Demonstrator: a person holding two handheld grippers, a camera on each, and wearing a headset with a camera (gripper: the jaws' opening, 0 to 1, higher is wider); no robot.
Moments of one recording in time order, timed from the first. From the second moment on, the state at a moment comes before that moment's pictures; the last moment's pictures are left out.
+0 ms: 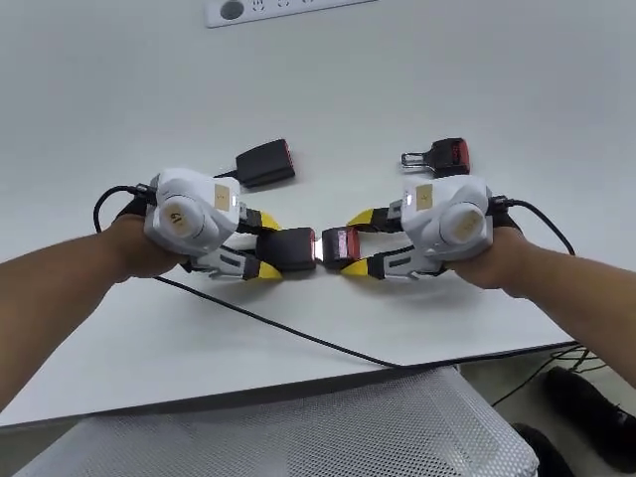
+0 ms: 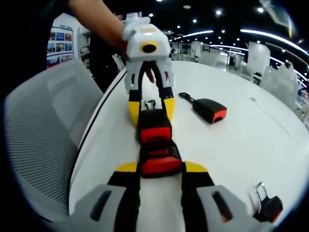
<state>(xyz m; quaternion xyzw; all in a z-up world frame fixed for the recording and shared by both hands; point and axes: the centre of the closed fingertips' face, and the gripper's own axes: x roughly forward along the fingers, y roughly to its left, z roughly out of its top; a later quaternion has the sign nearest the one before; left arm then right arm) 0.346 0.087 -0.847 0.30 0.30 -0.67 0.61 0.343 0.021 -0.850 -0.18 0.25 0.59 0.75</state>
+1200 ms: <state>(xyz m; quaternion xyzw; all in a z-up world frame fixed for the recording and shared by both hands) 0.345 0.085 -0.847 0.31 0.31 -0.66 0.61 0.344 0.022 -0.851 -0.18 0.25 0.58 0.76</state>
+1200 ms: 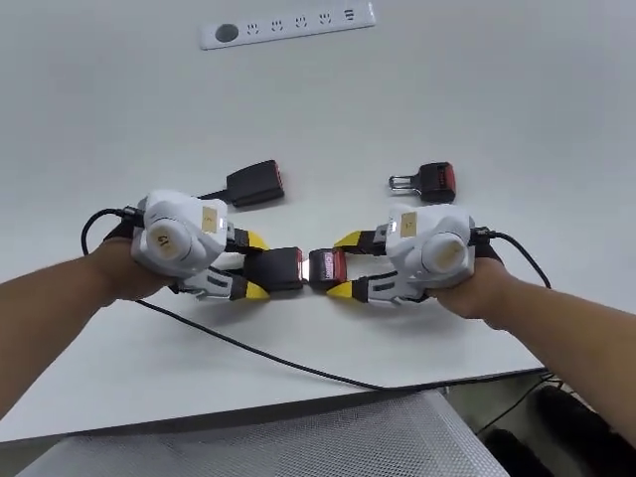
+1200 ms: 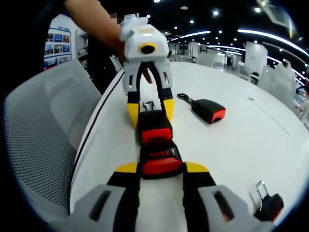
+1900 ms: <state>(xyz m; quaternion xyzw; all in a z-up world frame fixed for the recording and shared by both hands) 0.385 0.084 -0.795 0.28 0.29 -0.58 0.71 0.359 -0.011 -0.804 -0.14 0.25 0.50 0.81</state>
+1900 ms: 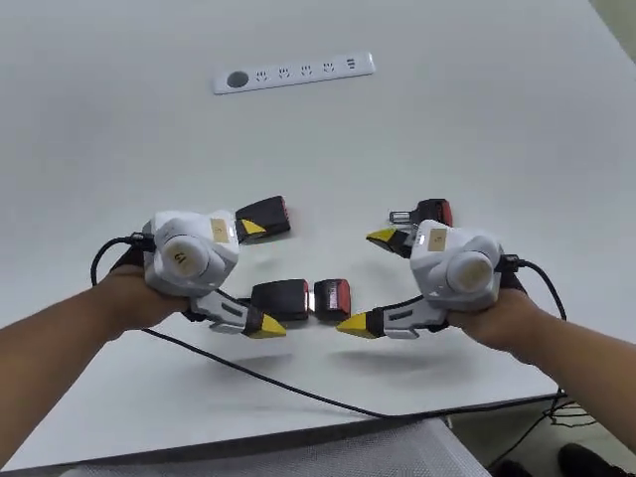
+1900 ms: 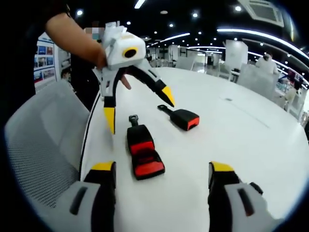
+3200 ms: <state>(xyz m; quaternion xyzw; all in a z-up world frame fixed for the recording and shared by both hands) 0.471 0.113 -0.829 0.32 0.34 -0.55 0.69 0.426 -0.127 -0.821 -0.17 0.32 0.48 0.80</state>
